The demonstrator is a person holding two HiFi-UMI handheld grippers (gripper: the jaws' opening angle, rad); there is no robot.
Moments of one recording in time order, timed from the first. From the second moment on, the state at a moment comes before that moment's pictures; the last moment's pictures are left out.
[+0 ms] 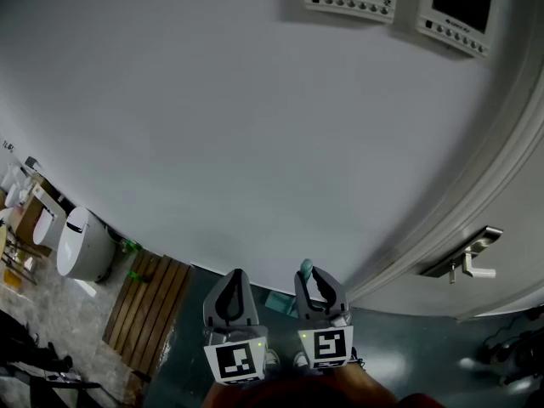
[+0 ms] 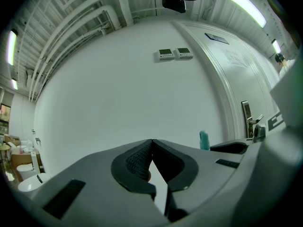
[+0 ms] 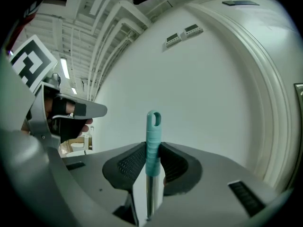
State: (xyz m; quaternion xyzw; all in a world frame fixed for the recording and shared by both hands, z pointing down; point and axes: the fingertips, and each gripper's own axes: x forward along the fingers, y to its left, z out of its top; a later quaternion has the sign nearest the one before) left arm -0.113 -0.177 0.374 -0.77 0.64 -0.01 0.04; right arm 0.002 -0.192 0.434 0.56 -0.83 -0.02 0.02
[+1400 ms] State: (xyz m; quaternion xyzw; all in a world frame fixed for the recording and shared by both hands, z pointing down) left arm -0.108 -0.165 0.342 -0.76 0.64 0.02 0.05; right arm 0.021 -0.163 0.315 0.56 -0.83 -0.06 -0.07
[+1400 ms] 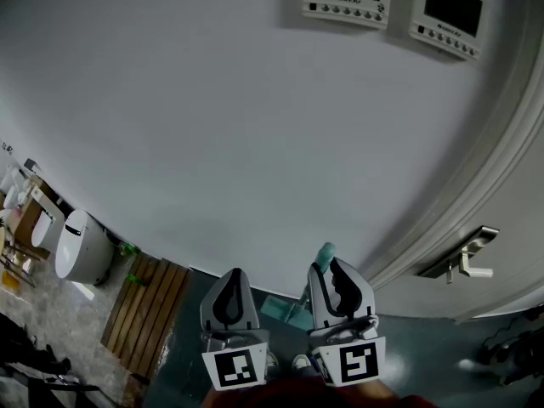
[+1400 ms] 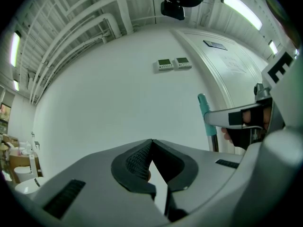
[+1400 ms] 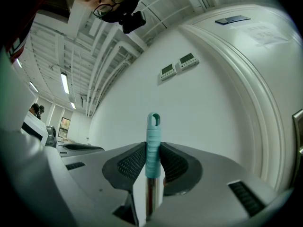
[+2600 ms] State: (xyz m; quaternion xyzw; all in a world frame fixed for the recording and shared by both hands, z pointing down) left arm -0.120 -0.157 0.342 -0.75 0.65 0.03 0.04; right arm 0.011 -0.158 0.329 0.55 -0.84 -0.04 -0.05
